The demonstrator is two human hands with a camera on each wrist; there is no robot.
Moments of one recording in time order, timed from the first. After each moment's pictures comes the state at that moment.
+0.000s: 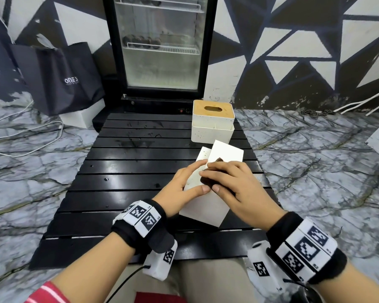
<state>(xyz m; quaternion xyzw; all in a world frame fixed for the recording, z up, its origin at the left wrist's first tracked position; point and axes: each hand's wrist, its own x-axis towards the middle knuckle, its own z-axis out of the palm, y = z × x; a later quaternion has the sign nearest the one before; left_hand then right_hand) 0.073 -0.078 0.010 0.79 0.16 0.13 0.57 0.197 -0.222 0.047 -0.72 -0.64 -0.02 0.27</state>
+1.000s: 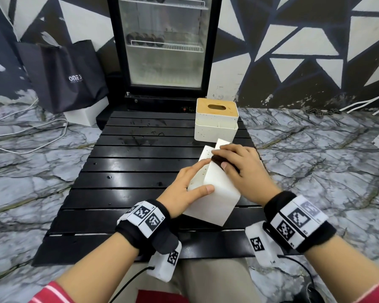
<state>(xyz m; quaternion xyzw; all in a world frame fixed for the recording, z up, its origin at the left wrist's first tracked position) 0.074 -0.081 0.009 0.80 0.17 0.13 0.57 0.227 -0.193 0.047 -0.78 -0.56 -0.02 0.29</state>
